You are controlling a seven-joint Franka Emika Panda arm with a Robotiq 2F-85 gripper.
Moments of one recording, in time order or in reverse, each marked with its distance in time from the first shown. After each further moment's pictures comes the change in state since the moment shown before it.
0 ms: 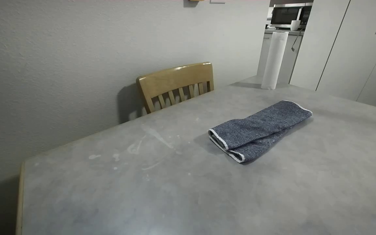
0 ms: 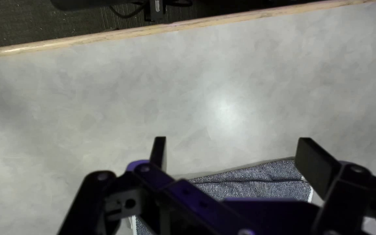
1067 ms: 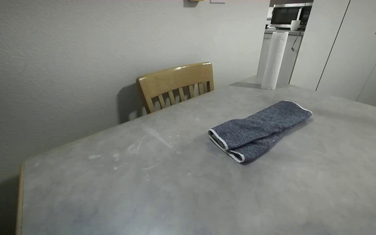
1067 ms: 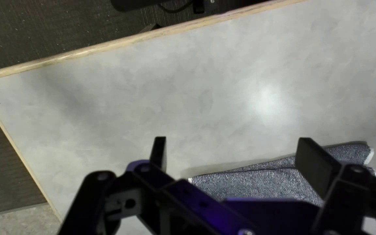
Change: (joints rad) arm -0.108 0.046 -0.008 0.043 -0.105 0.047 0.018
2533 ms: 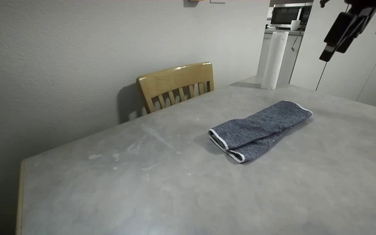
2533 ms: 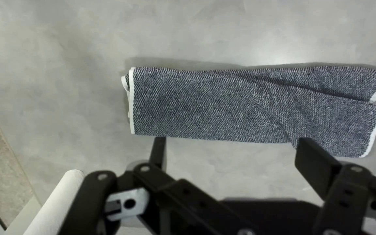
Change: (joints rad) arm 0.204 0.595 0.224 0.316 0.022 0.391 0.201
